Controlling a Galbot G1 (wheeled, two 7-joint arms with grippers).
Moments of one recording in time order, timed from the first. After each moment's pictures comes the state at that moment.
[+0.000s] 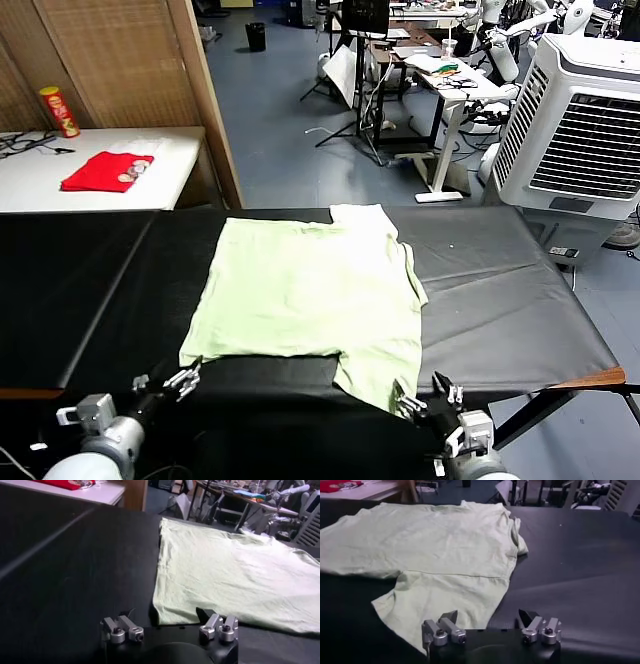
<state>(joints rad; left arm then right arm) 1.66 -1.16 -0.72 -2.11 -0.66 0.47 -0.08 -1.68 1.34 0.46 2.22 0.16 -0.57 0.05</state>
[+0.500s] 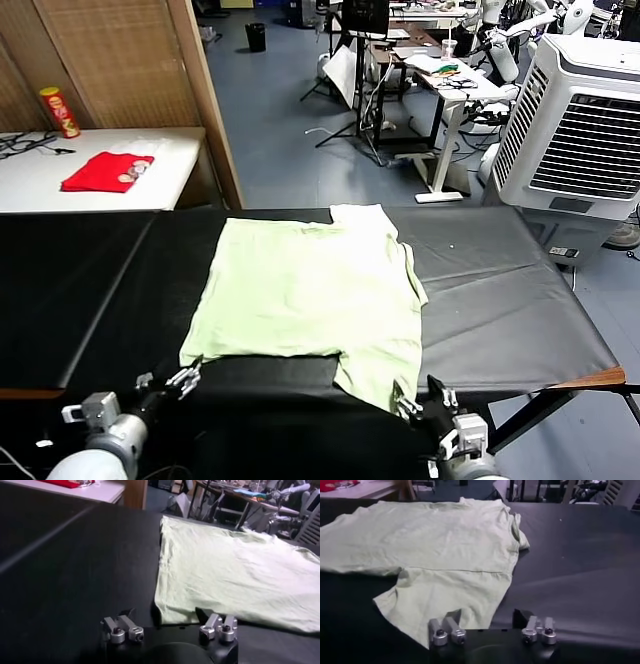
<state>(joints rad) 1.64 -1.17 -0.70 -2.07 -0.65 0.45 -0.06 -1.69 1.37 0.43 2.21 0.16 -0.57 0.09</state>
